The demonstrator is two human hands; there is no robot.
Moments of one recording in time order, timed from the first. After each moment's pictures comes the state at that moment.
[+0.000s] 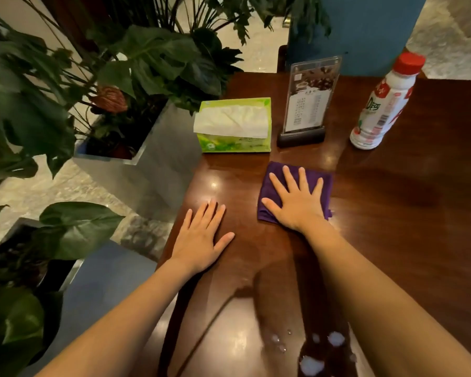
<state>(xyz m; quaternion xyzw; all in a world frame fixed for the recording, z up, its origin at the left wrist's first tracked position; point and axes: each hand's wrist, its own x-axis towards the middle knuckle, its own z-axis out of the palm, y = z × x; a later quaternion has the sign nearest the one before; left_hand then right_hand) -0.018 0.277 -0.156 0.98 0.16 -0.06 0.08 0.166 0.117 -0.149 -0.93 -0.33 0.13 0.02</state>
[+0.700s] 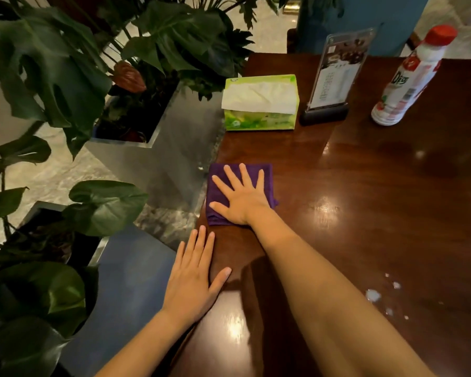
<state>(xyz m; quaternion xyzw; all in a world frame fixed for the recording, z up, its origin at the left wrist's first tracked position) -0.165 0.275 -0.167 0.98 0.19 -0.01 0.10 0.041 0.238 -0.141 -0.88 -0.45 0.18 0.01</state>
